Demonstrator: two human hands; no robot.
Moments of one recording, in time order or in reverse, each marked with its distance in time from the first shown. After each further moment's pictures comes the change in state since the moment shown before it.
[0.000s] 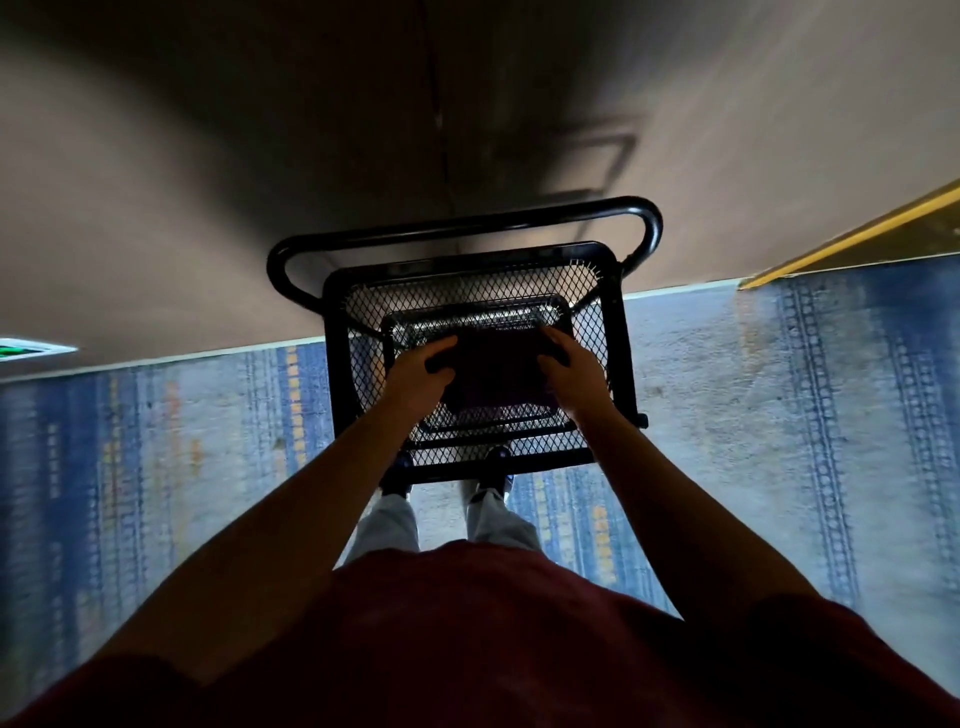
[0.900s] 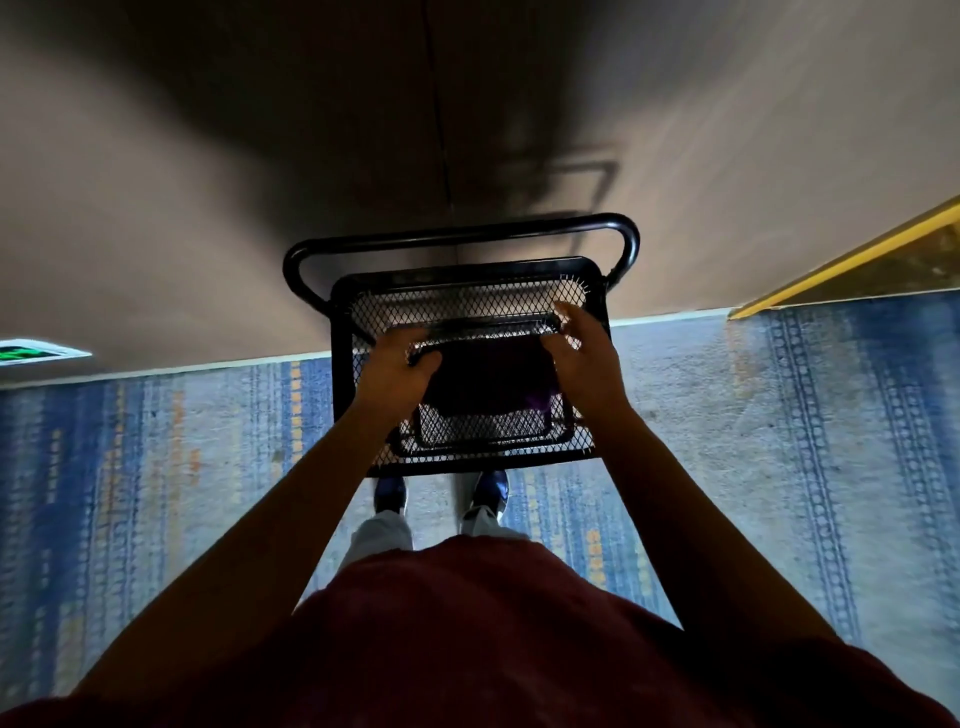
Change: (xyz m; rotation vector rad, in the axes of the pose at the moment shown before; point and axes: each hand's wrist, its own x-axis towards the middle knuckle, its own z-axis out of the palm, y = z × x) left_hand -0.056 0.036 -0.018 0.097 0.279 0.196; right_hand -0.055 -0.059 -0.034 0.053 0.142 -0.183
